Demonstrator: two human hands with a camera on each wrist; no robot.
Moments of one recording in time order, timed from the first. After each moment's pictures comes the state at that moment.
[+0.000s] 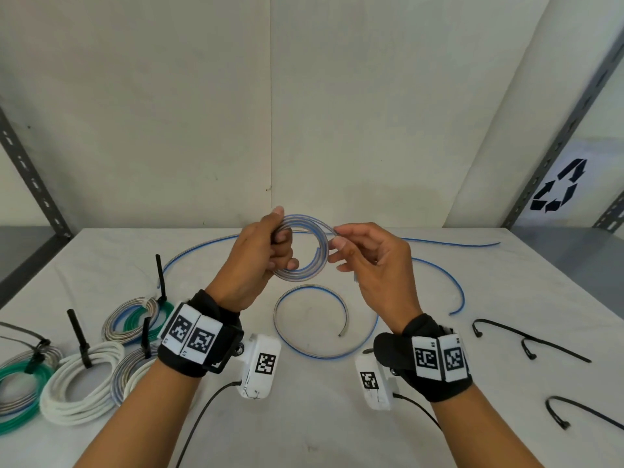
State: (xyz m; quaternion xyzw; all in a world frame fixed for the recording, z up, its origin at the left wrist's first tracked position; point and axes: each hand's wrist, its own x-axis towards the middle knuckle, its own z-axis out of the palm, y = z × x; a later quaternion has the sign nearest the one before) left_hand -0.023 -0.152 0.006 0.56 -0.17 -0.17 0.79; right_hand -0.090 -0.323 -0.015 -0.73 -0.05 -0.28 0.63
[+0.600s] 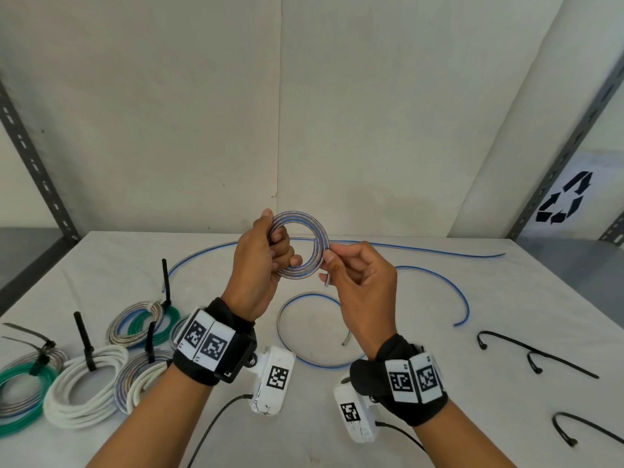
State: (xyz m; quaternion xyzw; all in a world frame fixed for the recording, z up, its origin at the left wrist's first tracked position) left_hand -0.022 -0.157 0.004 0.45 -0.10 -0.12 0.88; right_hand -0.086 -0.287 -0.031 -0.66 -0.02 -0.33 0.67
